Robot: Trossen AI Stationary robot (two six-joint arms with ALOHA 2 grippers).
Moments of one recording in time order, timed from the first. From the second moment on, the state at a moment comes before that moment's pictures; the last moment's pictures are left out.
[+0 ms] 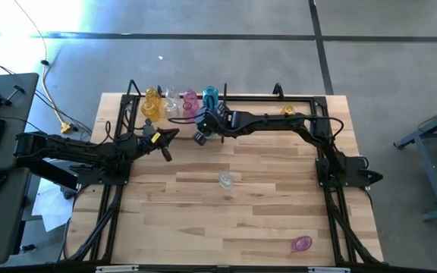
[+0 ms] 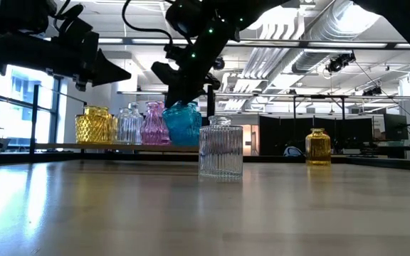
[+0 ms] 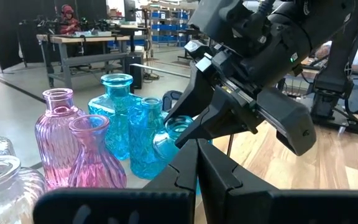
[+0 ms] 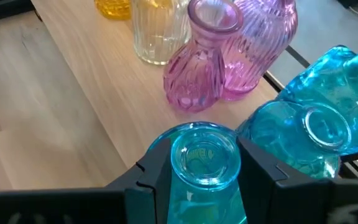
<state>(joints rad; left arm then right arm) 0.11 0.82 0.10 0.70 -0.45 -0.07 -0.18 2.13 1.80 -0.46 0.42 0.23</state>
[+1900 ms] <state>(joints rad) 0.11 0.82 0.10 0.70 -0.45 -0.07 -0.18 2.12 1.80 -0.50 0.46 0.23</state>
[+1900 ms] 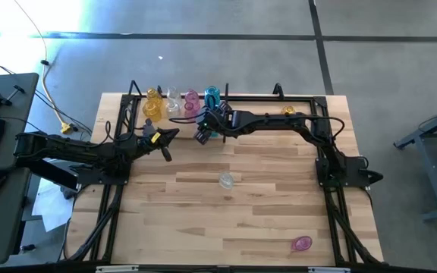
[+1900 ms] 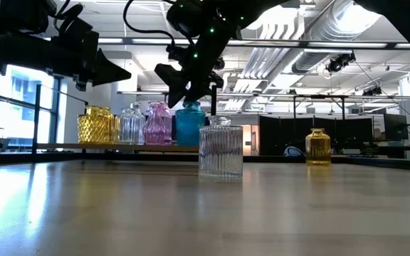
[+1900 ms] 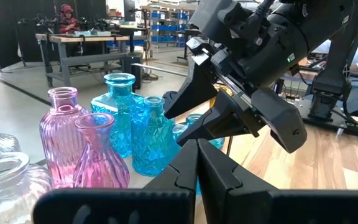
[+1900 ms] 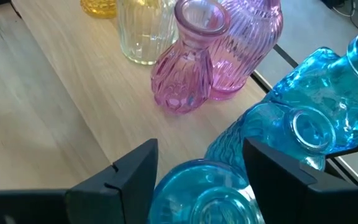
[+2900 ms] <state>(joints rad) 0.11 0.82 0.10 0.70 -0.45 -0.07 -0.09 2.14 2.11 -1.10 0.41 0.07</state>
